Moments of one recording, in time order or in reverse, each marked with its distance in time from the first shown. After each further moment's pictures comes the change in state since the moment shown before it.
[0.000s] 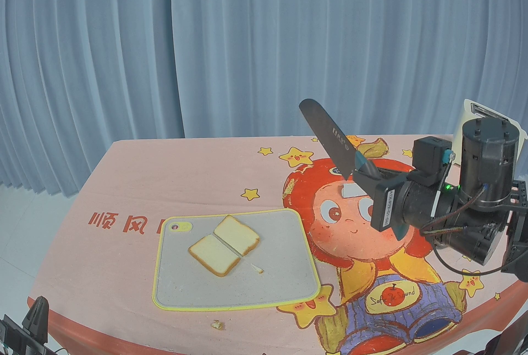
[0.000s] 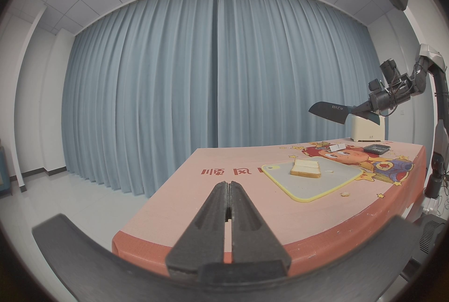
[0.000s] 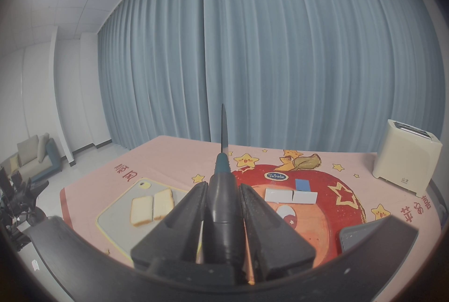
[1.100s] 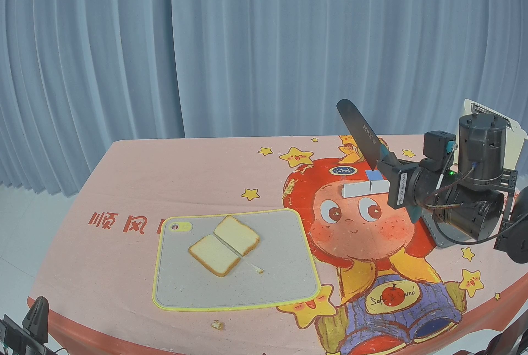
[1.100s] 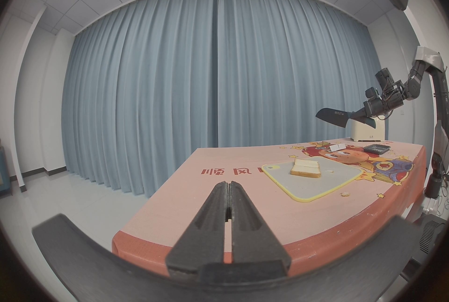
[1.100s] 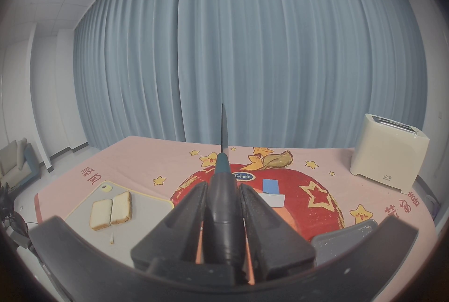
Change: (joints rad) left arm 0.000 0.001 0.000 0.000 0.000 0.000; right arm -0.181 0.041 0.014 -0.031 0.021 -0.021
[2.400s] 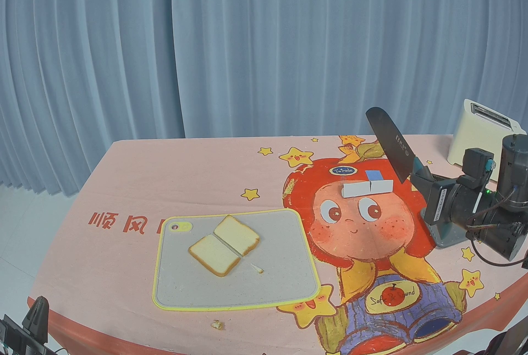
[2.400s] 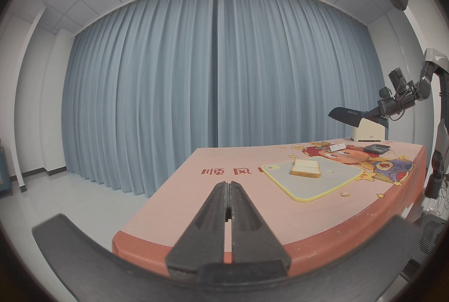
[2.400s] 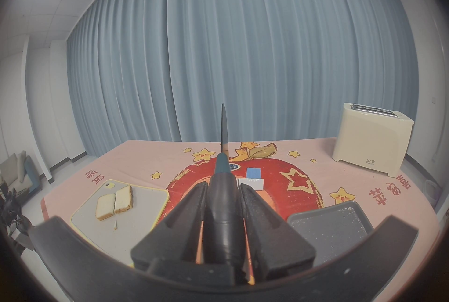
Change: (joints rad) left arm 0.000 0.001 0.000 0.000 0.001 0.000; right arm -0.035 -0.183 0.172 0.003 0.007 0.050
